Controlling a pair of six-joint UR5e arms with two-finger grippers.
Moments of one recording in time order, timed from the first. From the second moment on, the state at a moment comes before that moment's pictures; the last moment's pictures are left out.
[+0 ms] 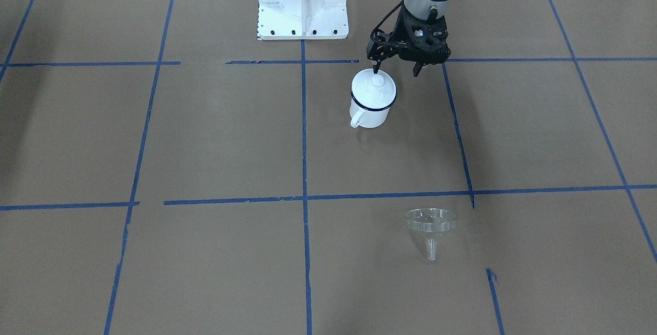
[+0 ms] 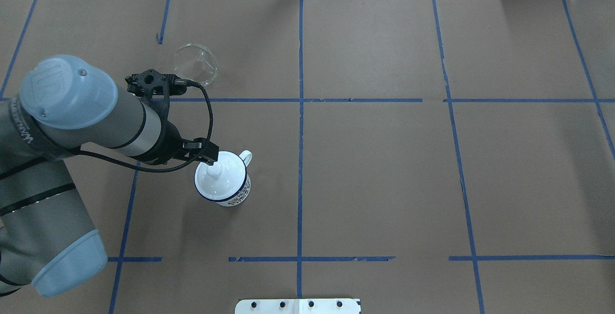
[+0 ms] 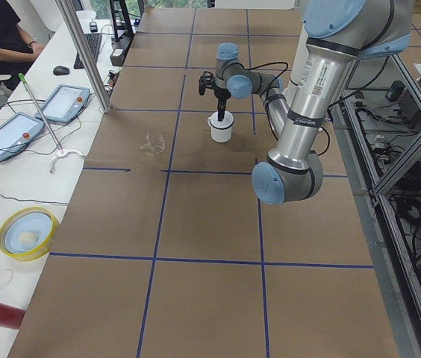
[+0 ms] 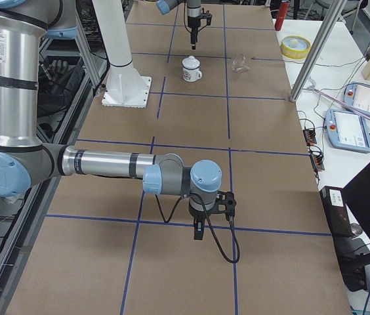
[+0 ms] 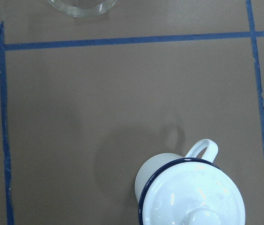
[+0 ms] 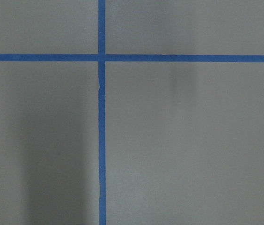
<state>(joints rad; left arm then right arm) -0.56 -1.98 -2.08 -1.49 -1.93 -1.18 1.57 -1.68 1.66 -1.57 2.29 0.01</state>
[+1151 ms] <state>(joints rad) -0.54 -2.03 -2.01 -1.50 -1.92 -1.22 1.57 -1.68 1.66 -1.57 2.29 0.01</state>
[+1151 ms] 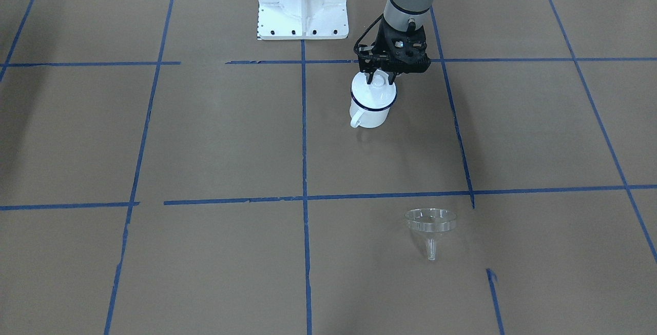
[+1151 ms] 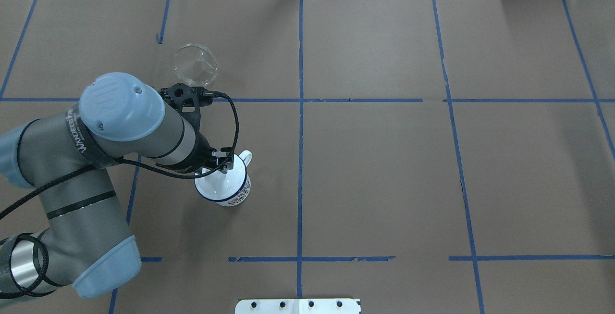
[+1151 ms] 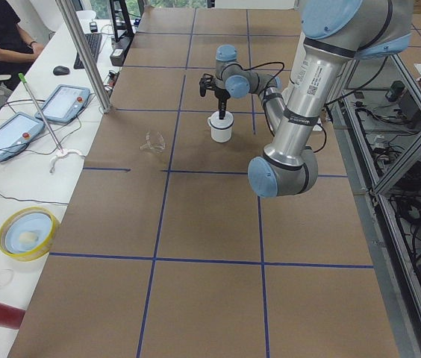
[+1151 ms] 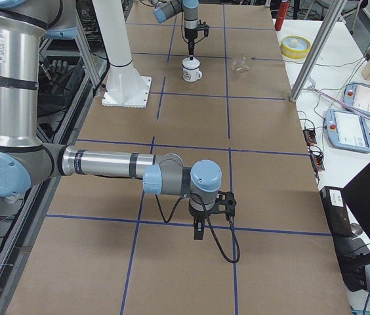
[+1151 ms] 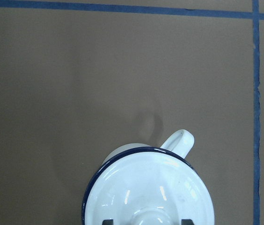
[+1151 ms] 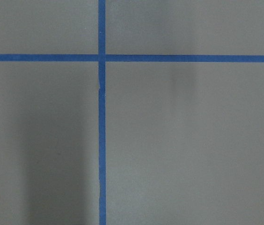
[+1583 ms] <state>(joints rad) -0.54 -2.04 -2.01 -1.50 -1.92 -1.22 1.57 -1.68 1.66 -1.57 2.29 0.01</state>
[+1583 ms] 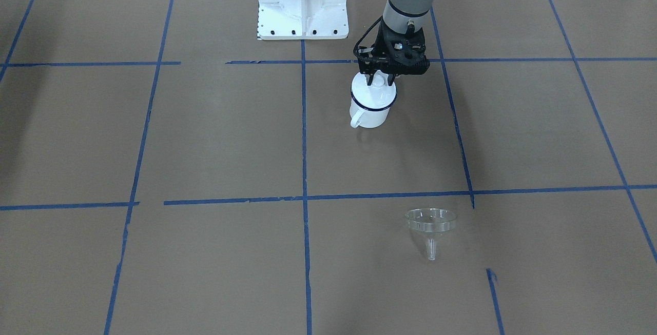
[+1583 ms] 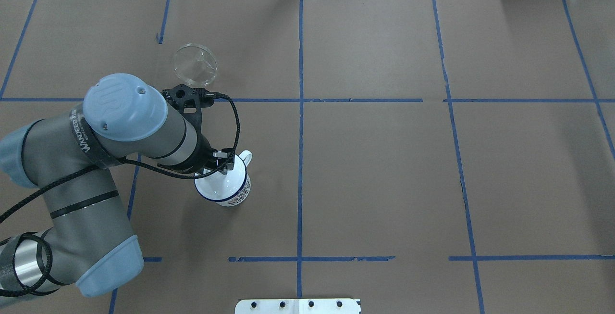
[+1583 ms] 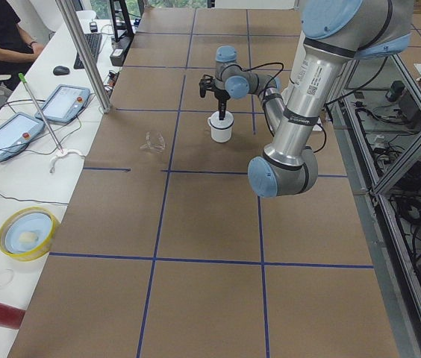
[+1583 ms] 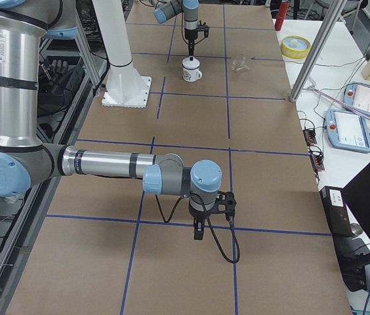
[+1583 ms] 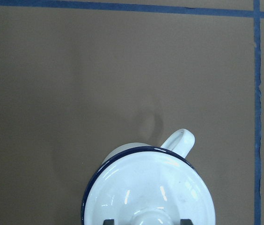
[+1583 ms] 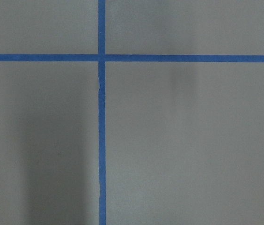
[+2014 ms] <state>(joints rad) -0.54 -2.04 -2.03 -1.49 -1.92 -1.22 1.57 -1.68 1.66 -1.57 2.29 0.01</state>
